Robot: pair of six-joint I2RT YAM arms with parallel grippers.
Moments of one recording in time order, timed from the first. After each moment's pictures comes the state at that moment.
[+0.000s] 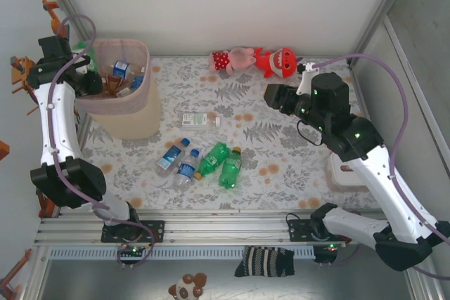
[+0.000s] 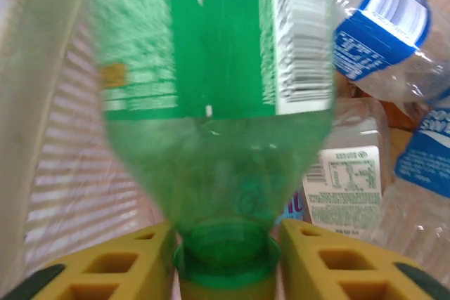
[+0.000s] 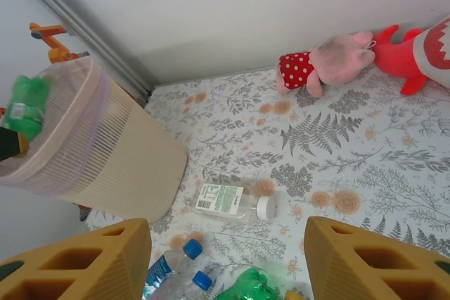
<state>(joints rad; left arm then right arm) 0.22 1.59 1.79 -1.15 -0.02 0.06 0.59 1.06 1.37 -0.67 -0.01 0.53</state>
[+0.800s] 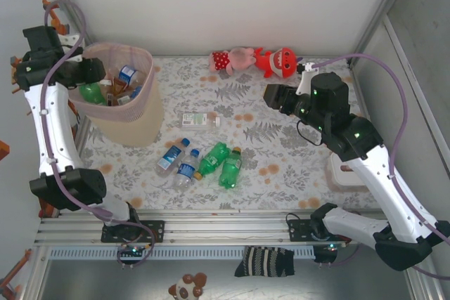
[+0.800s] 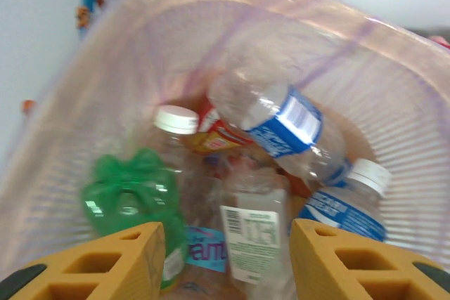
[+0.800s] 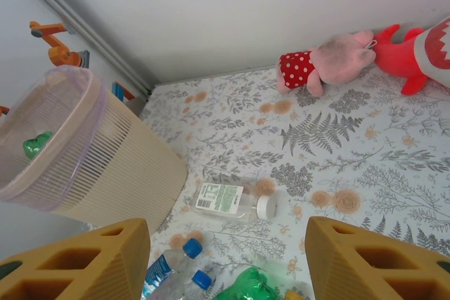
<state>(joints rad) 0.20 1.56 1.92 -1.18 0.18 0.03 0.59 1.06 1.37 -0.67 -0.01 0.53</state>
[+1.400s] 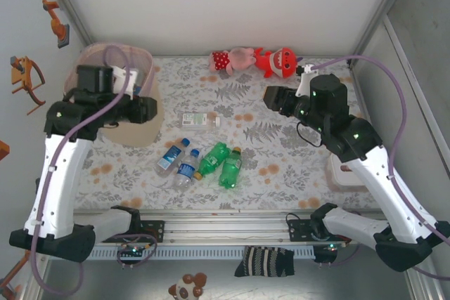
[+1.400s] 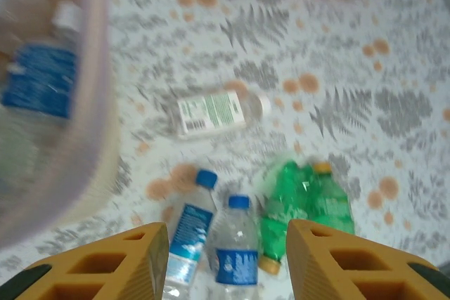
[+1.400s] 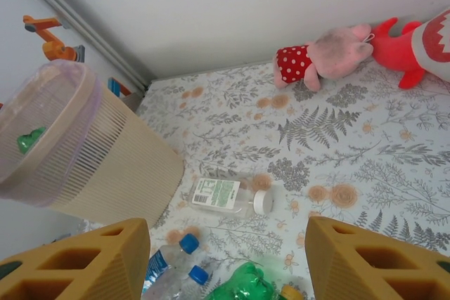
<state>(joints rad) -0.30 1.15 1.54 -1.22 0.19 -0.12 0.59 1.05 1.35 -0.67 -0.01 0.53</state>
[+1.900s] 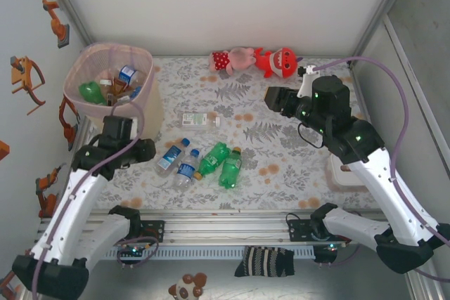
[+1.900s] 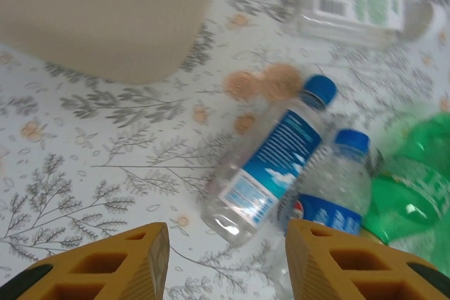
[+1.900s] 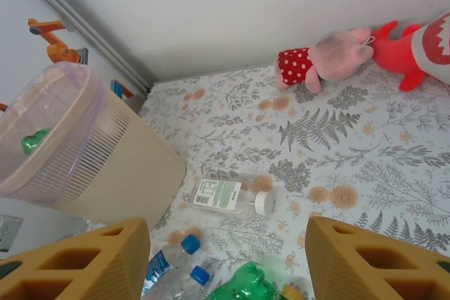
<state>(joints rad) -0.25 0.82 0.86 -1.00 -0.03 -0.37 0.59 1.03 1.34 -0.67 -0.01 0.53</state>
